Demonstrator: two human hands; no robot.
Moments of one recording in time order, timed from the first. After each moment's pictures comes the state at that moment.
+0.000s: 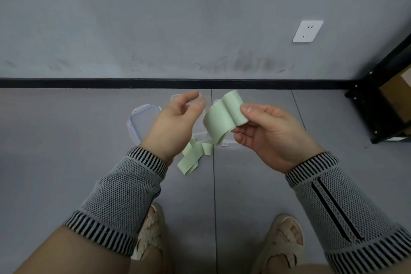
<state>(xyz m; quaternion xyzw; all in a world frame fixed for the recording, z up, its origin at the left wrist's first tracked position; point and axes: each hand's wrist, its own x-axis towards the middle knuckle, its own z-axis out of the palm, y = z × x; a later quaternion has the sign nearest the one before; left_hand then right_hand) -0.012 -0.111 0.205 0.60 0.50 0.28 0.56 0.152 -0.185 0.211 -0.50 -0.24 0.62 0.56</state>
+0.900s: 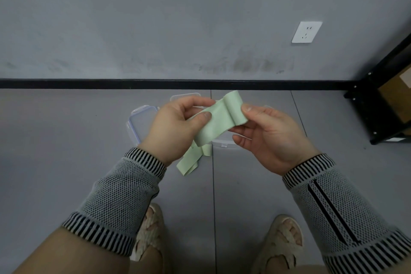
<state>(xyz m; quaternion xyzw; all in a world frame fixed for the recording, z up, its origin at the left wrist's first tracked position) -0.011 -0.116 0.211 0.65 0.43 0.31 0.55 0.148 -0.184 0.212 -0.52 -0.20 0.61 0.57</state>
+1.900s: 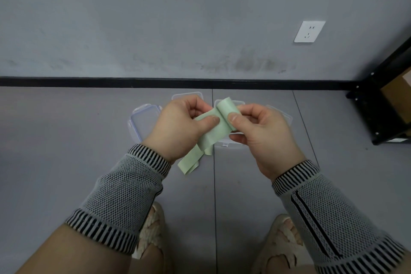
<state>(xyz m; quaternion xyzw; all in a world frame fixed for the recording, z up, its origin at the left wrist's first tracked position) -0.009 -0.116 0.213 0.66 0.46 0.28 0.53 0.129 -0.183 0.200 -0.64 -0.31 0.44 0.55</state>
